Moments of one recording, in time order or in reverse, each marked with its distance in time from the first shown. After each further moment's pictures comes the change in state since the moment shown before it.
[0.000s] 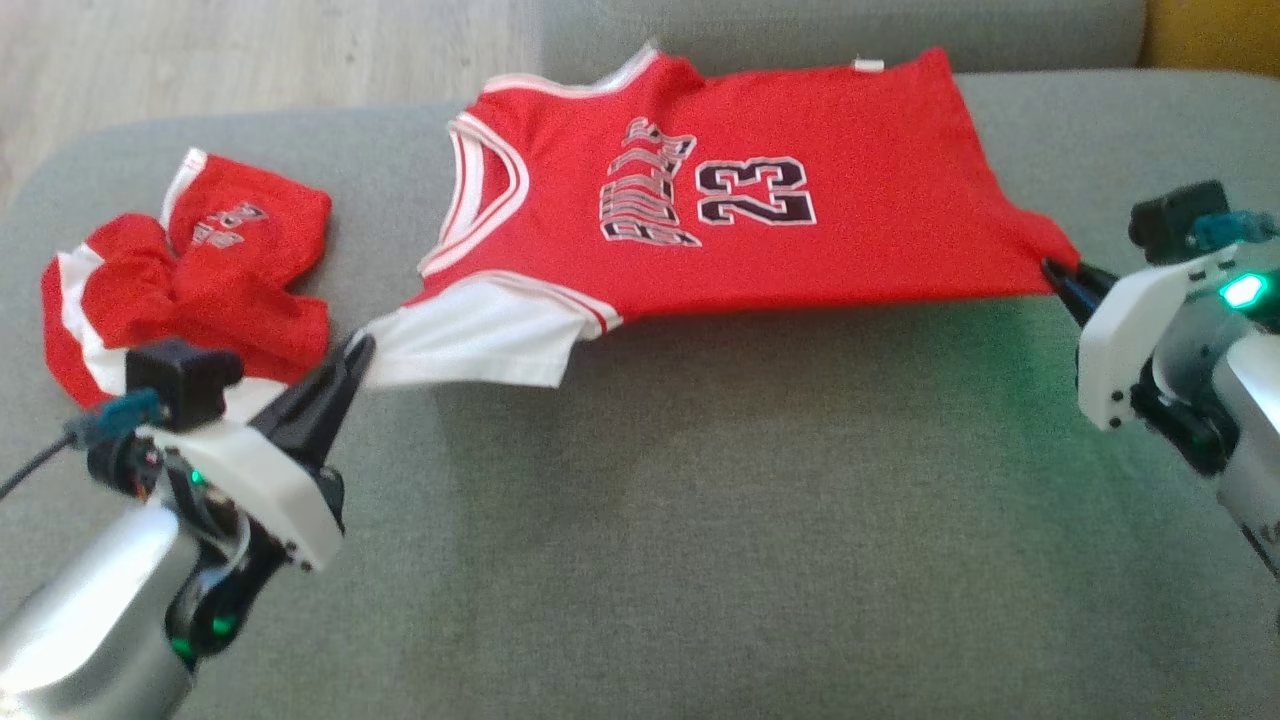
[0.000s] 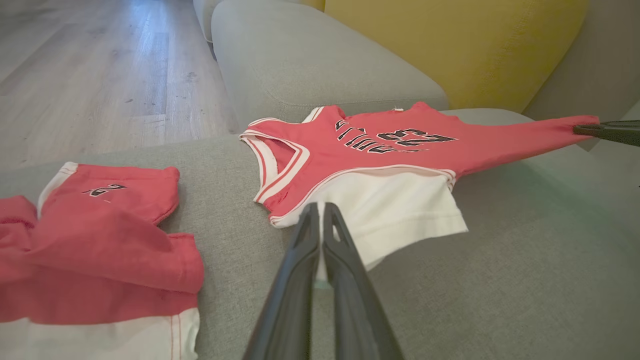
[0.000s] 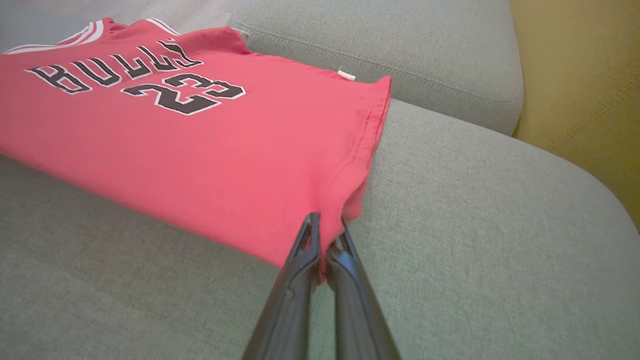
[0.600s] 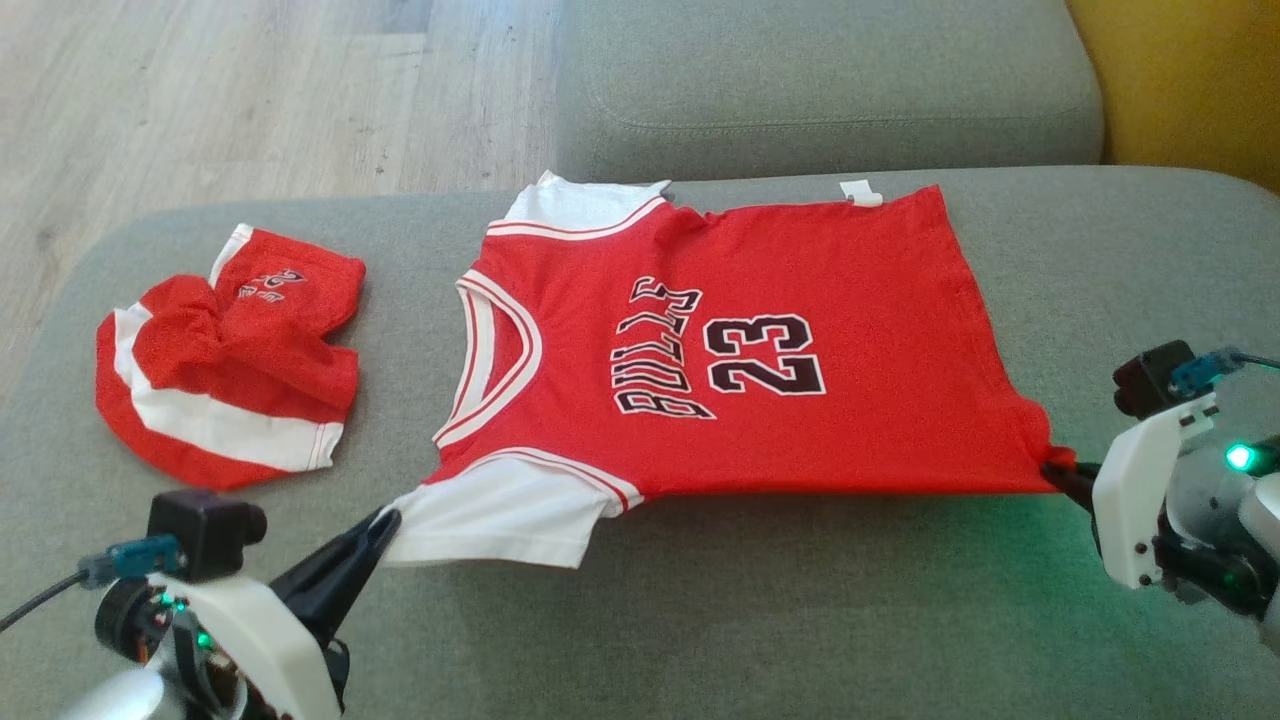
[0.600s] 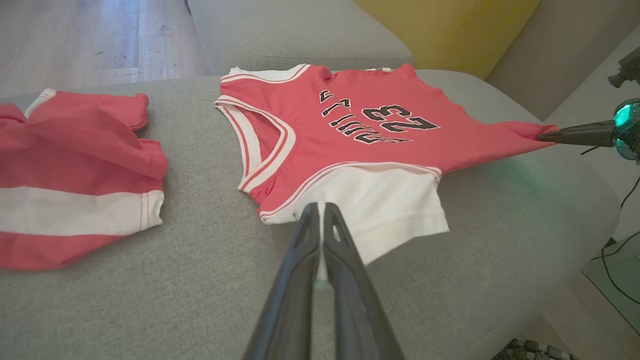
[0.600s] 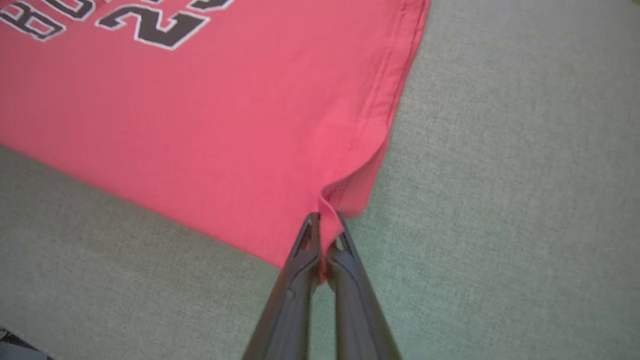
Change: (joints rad) left arm 0.297 0.191 -0.030 -0.388 -0.108 0.136 0.128; right arm 0.251 -0.164 0.085 -0.246 0.230 0.000 0.279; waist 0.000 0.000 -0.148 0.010
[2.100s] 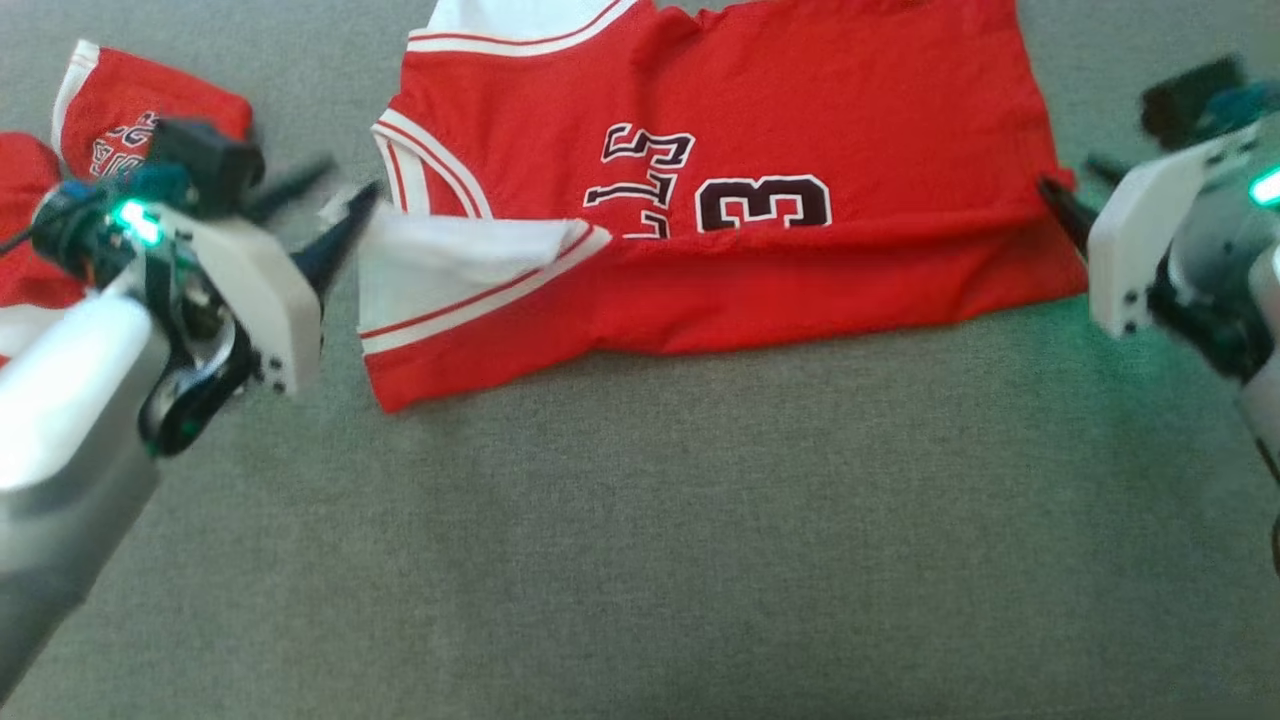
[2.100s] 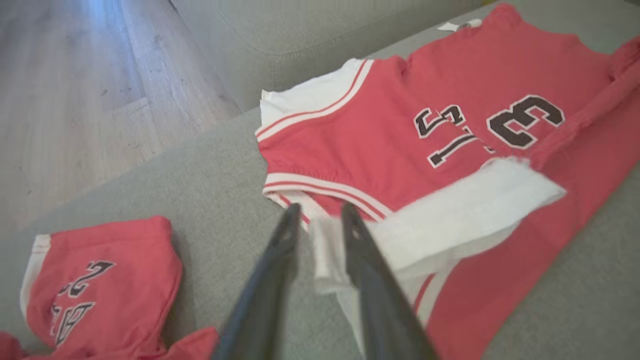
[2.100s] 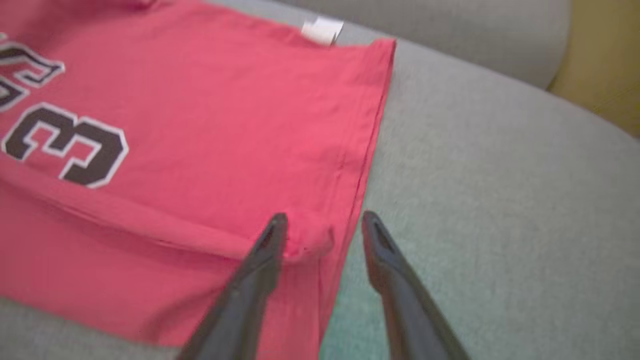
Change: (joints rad) left arm -0.668 -0.179 -0.120 0.497 0.210 -0.165 0.090; right arm -0.274 0.169 -0.290 0.033 -0.359 0.000 0.058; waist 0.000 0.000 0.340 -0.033
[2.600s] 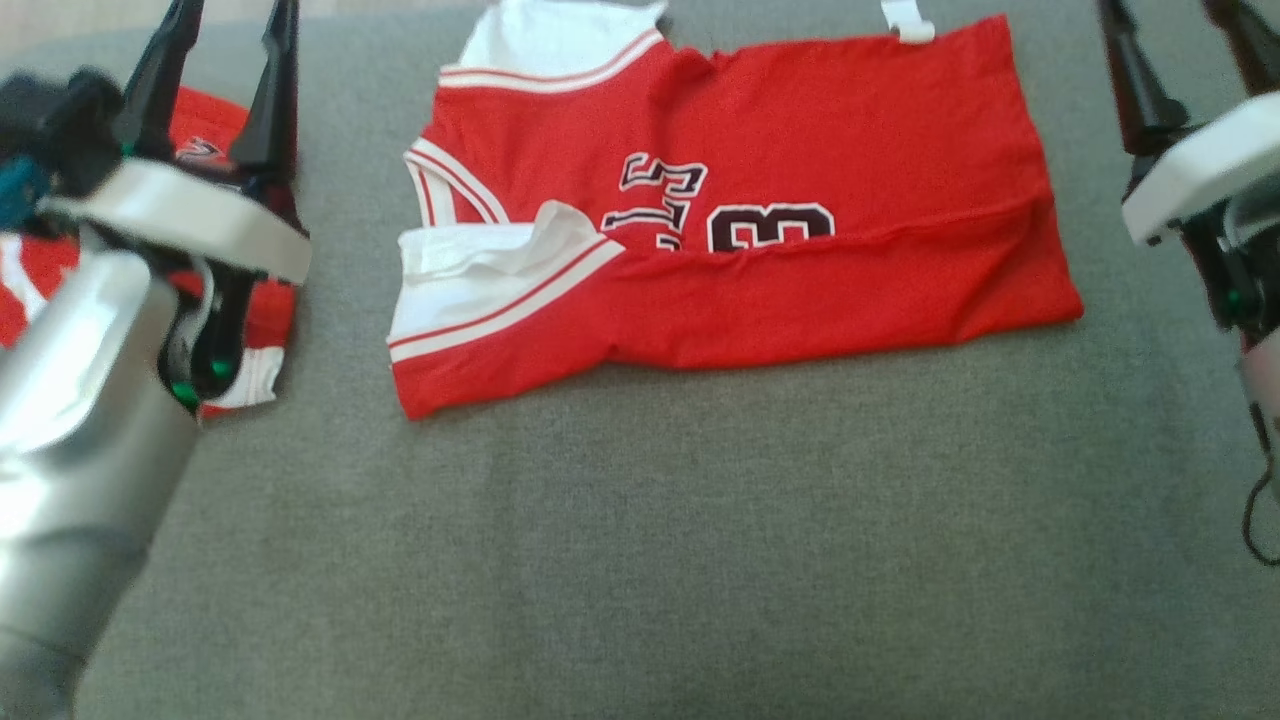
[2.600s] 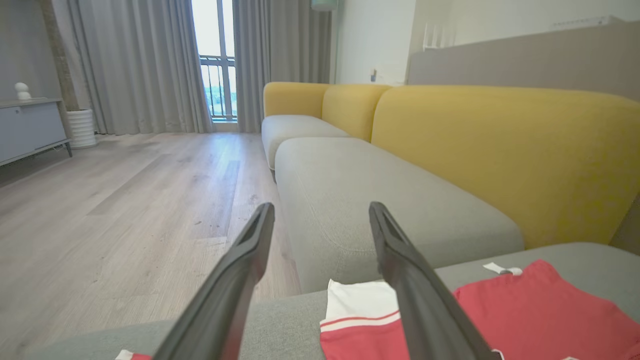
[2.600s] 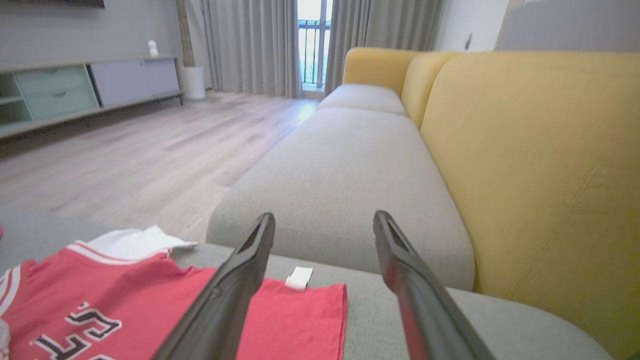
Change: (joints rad) left arm -0.017 -0.159 0.199 0.151 -0.030 0.105 -0.492; right arm -0.021 0.104 -0.236 0.041 -0.121 0.000 -0.535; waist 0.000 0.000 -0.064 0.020
